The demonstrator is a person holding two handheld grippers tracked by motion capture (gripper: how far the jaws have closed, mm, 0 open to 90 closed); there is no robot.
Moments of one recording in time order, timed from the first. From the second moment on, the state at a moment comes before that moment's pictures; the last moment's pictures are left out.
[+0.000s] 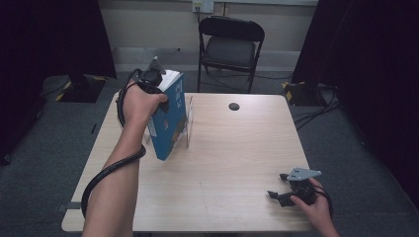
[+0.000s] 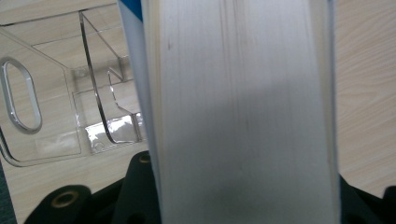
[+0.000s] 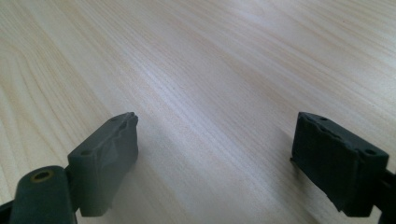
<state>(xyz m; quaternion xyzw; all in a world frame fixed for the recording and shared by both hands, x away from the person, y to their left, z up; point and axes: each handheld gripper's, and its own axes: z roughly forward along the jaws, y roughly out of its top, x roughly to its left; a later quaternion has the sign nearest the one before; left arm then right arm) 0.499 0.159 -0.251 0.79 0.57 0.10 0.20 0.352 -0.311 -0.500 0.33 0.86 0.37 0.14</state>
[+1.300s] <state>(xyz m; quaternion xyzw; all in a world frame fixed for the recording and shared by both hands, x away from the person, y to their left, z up) 0.530 0.146 -0.275 0.77 0.59 0.11 0.20 0.353 -0.311 -0.500 0.32 0.86 0.37 0.14</state>
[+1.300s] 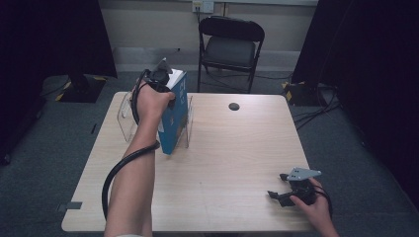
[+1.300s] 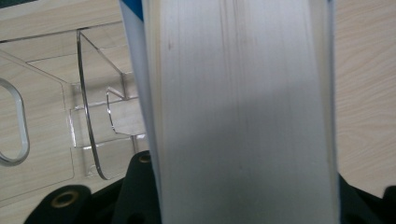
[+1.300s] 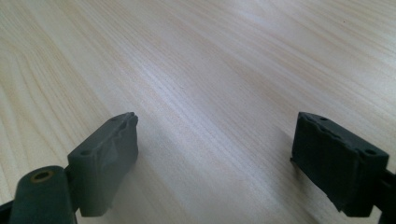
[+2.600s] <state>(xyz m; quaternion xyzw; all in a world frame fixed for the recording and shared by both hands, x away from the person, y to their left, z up) 0.547 0.128 -0.294 0.76 0.60 0.14 0.20 0.353 -0.311 -0.500 0.32 0.86 0.38 0.14</state>
